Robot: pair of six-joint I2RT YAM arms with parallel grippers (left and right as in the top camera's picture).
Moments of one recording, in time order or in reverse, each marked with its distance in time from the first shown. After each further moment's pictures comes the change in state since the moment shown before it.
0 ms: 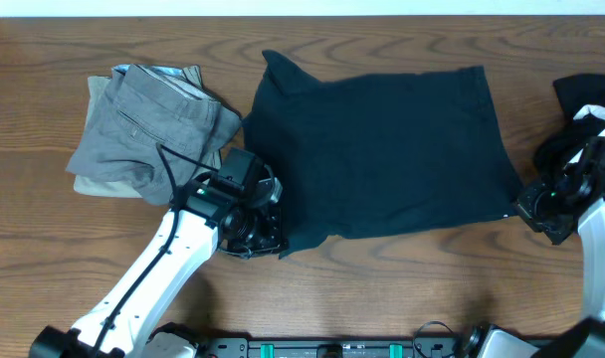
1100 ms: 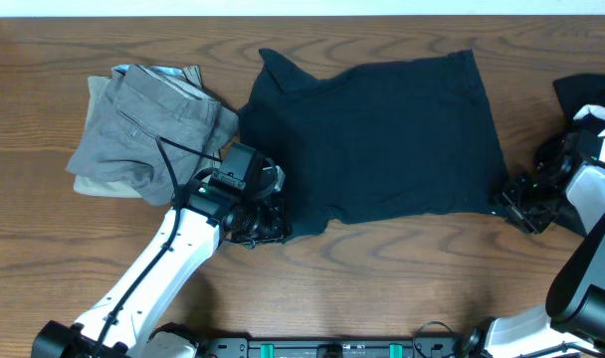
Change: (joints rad) left arm 0.000 0.021 0.000 0.131 -0.034 0.000; right arm 0.000 0.379 0.012 0.186 -0.061 -0.041
